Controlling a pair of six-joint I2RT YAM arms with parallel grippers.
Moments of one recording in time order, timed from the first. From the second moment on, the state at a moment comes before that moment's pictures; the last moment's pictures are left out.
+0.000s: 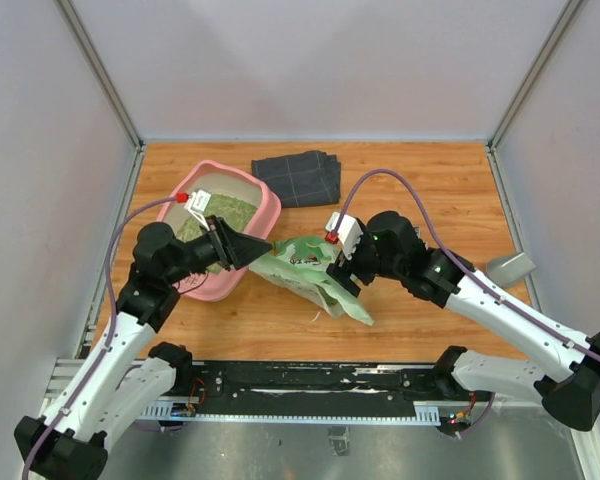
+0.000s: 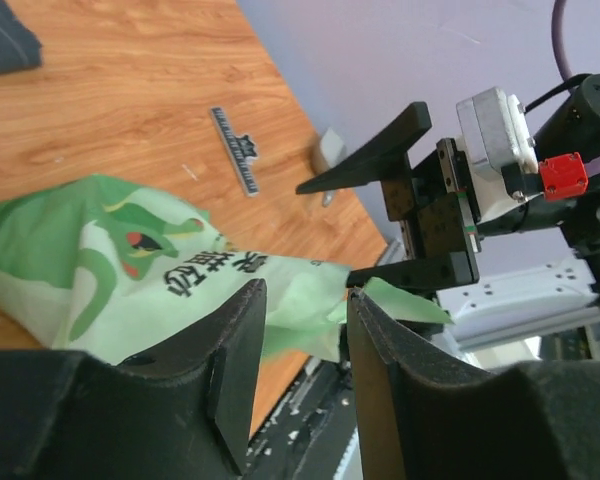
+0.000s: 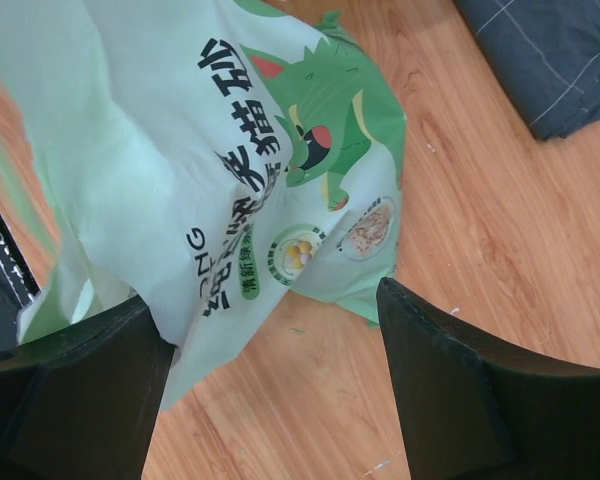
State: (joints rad) left arm -0.35 0.72 0.66 0.02 0.61 -0.77; right arm 0.83 1.07 0.98 -0.53 -0.10 -0.29
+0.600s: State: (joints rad) left arm -0.40 0.44 0.73 -0.24 0.71 0.10; right arm 0.83 1.07 0.94 -0.49 -0.14 -0.26
